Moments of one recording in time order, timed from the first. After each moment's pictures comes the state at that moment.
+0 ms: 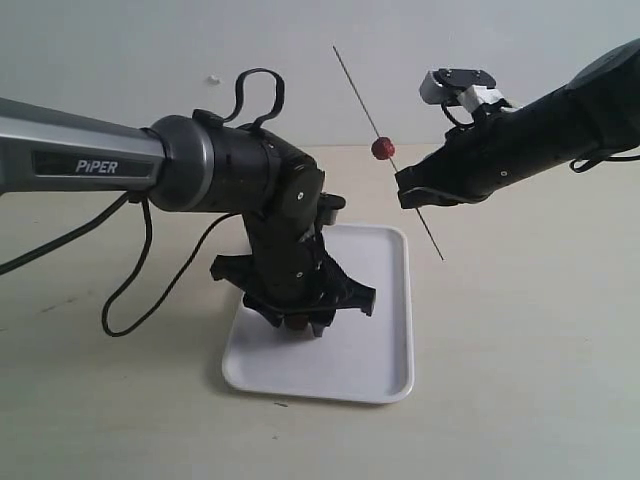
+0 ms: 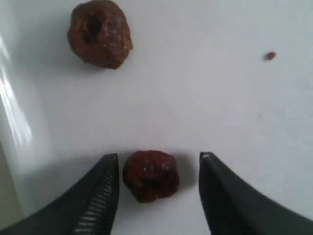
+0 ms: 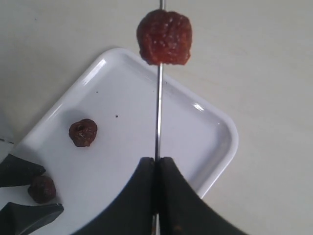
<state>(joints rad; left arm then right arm) -0.77 2.21 -1.54 0.07 0.82 -0.47 0.04 1.92 -1.21 1.02 0.61 -1.07</state>
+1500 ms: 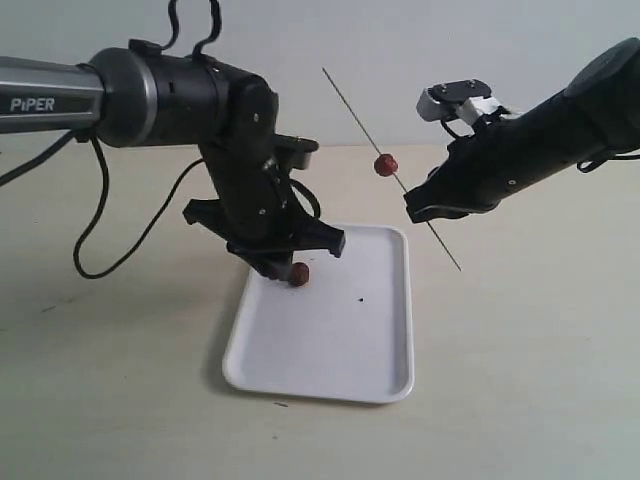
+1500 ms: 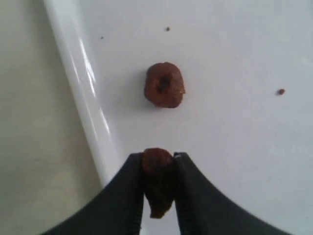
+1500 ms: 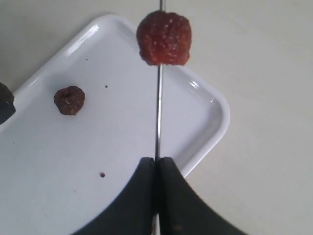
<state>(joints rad) -0.66 2.15 -1.63 0.00 0.91 -0.26 0.04 1.92 -1.21 0.88 0.62 -1.05</state>
